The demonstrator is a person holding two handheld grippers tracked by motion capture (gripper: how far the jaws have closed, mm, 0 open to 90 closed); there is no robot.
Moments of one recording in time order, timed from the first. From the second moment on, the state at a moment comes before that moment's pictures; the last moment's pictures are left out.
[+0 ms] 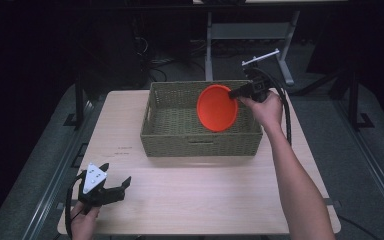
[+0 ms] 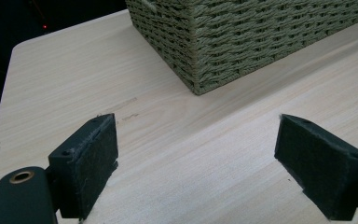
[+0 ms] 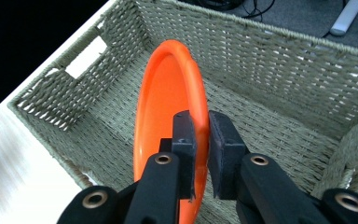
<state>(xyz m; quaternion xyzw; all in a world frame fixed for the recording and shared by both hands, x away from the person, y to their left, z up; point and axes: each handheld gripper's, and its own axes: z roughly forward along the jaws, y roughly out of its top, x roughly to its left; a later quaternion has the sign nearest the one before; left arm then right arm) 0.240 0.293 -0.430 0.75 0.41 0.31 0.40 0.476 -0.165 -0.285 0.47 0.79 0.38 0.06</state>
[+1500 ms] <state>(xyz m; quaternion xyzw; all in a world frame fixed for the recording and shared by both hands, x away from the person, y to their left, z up) 0.240 0.293 -0.430 0.76 0.41 0.31 0.40 0.490 -0.144 -0.347 0.49 0.82 0.30 0.02</state>
